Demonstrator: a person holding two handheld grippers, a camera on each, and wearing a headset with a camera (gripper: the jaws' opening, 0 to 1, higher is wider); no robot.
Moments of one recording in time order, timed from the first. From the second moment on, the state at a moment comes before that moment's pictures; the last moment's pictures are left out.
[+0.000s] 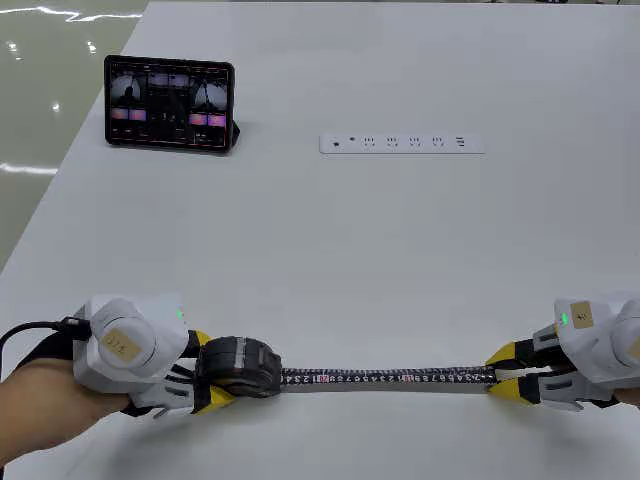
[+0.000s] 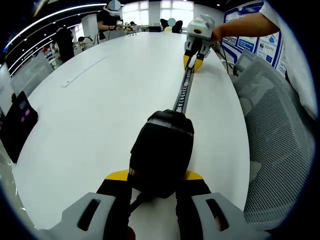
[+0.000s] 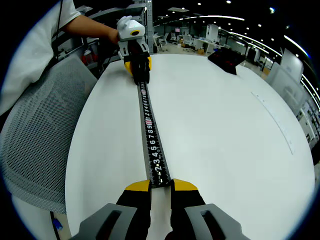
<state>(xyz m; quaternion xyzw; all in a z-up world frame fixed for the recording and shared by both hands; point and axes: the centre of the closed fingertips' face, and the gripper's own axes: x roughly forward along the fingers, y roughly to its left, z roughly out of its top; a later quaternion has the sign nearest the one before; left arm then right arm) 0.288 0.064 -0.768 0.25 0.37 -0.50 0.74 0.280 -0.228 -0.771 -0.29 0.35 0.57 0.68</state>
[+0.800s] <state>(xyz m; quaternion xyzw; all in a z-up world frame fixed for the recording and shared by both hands) 0.284 0.064 -0.770 0.24 0.37 -0.50 0.75 0.281 -0.223 -0.773 -0.27 0.36 0.56 0.69</state>
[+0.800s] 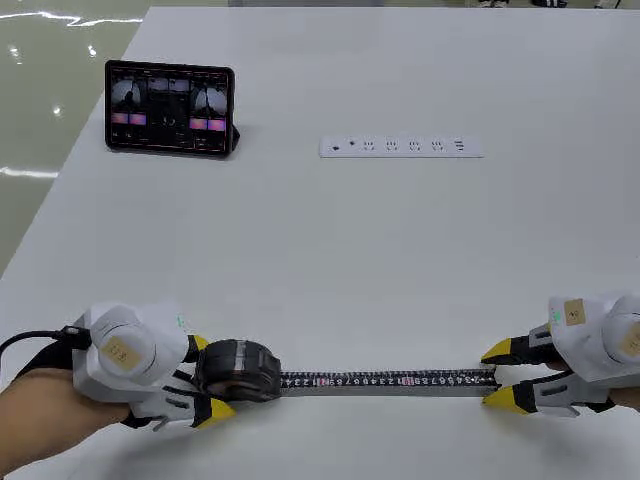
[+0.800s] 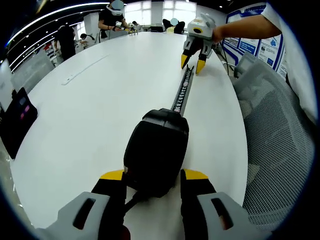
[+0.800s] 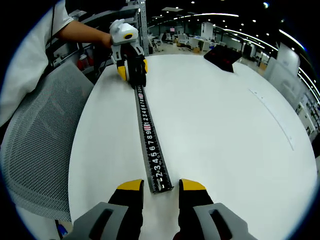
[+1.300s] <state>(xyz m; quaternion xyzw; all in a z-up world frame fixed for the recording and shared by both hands) 0.286 0.063 -0.765 0.22 0.37 -0.49 0.76 0.279 -0.214 -0.766 -0.22 0.37 0.56 0.71</state>
